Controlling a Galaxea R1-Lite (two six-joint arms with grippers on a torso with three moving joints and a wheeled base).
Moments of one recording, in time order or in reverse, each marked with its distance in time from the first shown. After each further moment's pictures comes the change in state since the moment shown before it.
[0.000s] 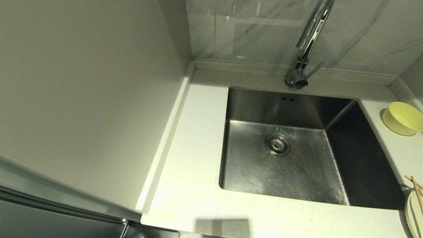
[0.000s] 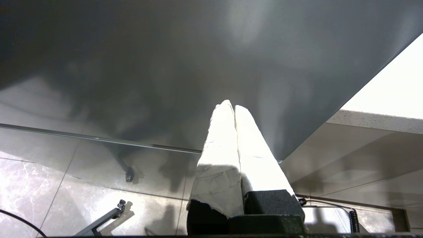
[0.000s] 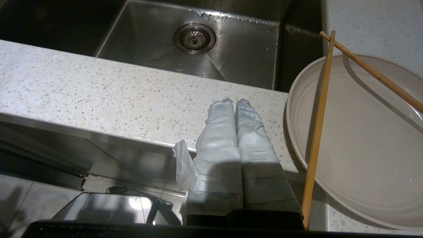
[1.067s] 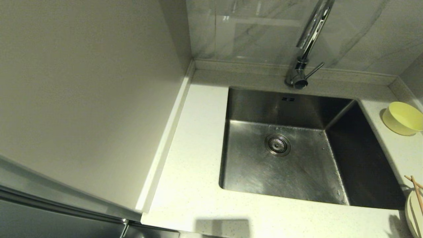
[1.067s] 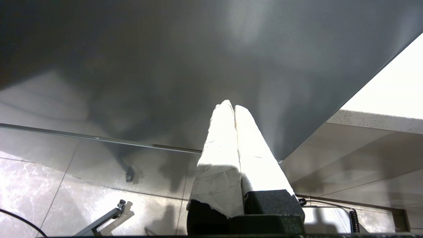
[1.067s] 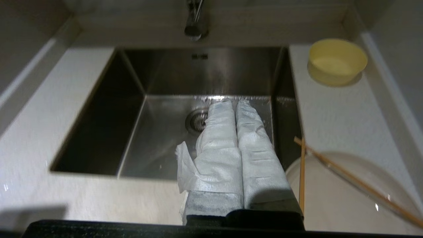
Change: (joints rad) left arm 0.000 0.000 0.000 0.000 0.000 0.000; right arm -0.011 0.358 -0.547 0.014 -0.062 0.166
